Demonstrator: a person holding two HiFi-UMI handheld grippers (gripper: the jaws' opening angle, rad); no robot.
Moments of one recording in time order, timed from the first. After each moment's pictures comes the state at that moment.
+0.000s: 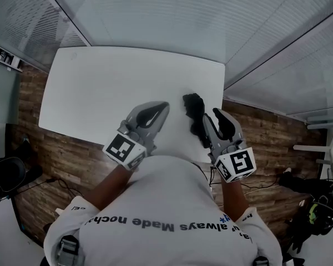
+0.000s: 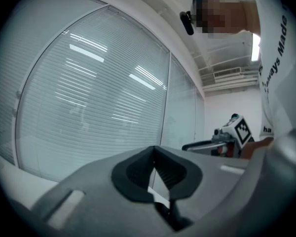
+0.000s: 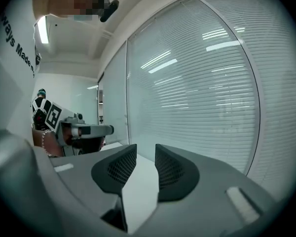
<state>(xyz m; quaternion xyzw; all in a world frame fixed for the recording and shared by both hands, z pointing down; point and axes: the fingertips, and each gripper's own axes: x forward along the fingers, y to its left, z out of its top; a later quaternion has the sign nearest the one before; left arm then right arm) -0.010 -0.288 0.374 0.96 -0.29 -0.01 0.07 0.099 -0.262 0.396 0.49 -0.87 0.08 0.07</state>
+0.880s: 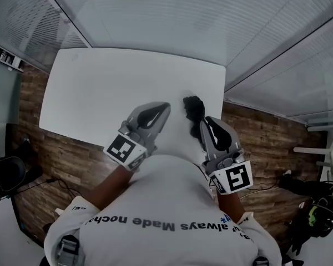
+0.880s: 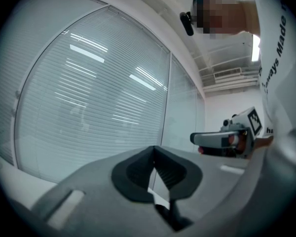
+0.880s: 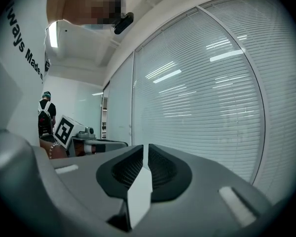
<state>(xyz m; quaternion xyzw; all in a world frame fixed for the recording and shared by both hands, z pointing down) -0.007 -0.296 0.373 0.95 -0.29 -0.02 0.08 0.073 -0.250 0.353 0.47 -0.88 0.03 0.03</state>
